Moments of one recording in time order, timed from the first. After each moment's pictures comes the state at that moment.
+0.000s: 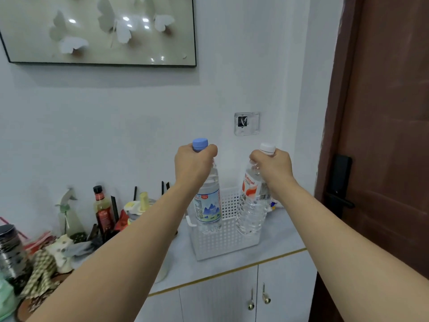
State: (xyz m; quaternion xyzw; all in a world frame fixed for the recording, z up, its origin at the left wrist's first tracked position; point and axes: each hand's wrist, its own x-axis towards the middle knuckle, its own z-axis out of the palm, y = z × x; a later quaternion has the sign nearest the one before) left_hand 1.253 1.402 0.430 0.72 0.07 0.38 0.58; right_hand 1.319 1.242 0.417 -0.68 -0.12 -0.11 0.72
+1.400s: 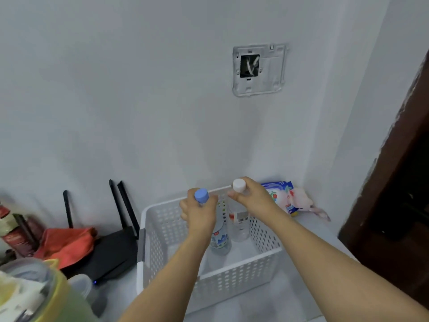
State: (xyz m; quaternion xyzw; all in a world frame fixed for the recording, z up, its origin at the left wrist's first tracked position) left_hand 1.568 1.441 0.205 0.71 0.33 0.26 0.57; right_hand 1.651 1.318 0.219 -0.83 -0.23 0.10 0.50
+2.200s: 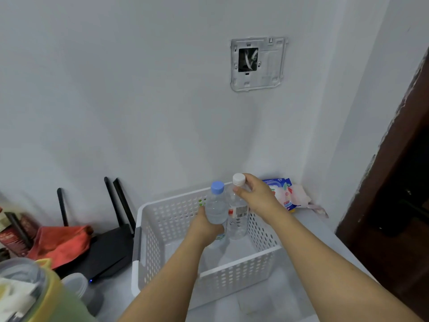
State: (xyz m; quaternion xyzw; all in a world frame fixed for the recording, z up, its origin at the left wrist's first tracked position) left_hand 1.562 1.448 0.180 0.84 0.28 0.01 0.47; right_hand 1.653 1.313 0.218 -0.81 -0.18 0.10 0.55
